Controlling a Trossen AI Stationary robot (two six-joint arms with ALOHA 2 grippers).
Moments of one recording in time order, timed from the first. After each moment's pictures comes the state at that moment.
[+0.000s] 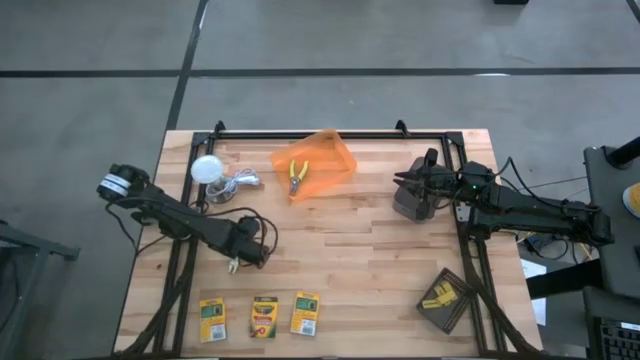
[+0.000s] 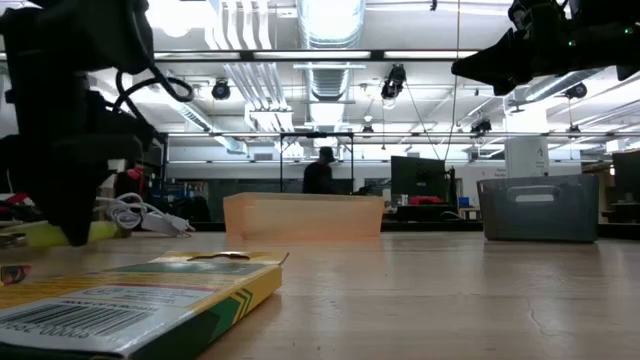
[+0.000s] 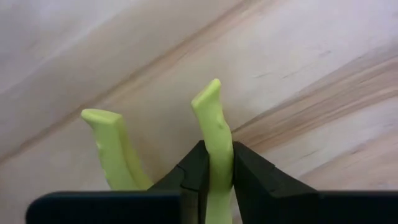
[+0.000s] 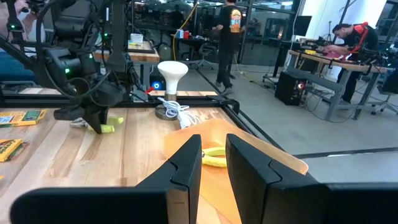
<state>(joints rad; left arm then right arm) -0.38 1.42 0.70 -0.77 -0.20 -1.40 -0.32 0.54 0.29 0.21 -0.08 -0.09</state>
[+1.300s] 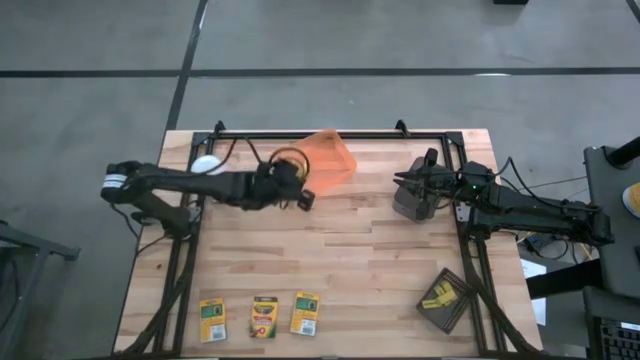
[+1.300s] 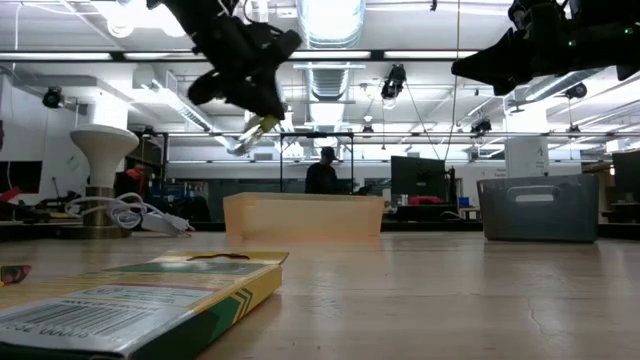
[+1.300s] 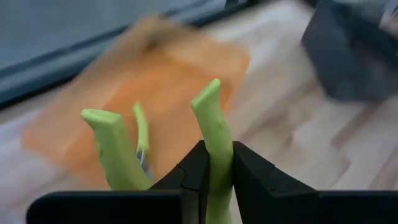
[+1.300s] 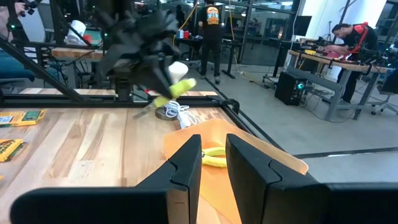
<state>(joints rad) 0.03 1.42 1.08 -0.41 -0.59 -0.72 -0.32 0.54 0.29 0.21 -0.08 -0.09</state>
